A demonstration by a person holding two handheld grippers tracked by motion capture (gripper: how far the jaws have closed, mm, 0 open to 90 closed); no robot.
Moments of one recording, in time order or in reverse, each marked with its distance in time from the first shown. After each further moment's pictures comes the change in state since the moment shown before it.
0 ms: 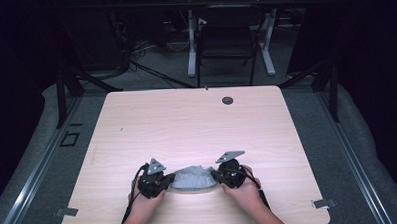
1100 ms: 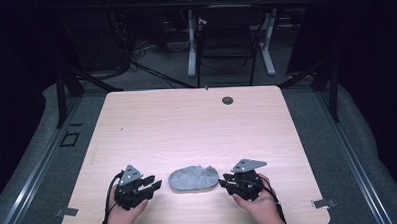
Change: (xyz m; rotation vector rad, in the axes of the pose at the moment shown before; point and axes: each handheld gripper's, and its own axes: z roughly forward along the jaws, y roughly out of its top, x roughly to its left) left arm 0.008 -0.018 -0.070 -0.093 0.013 -0.051; right arm 0.015 -0.022 -0.062 -0.131 -0.003 0.004
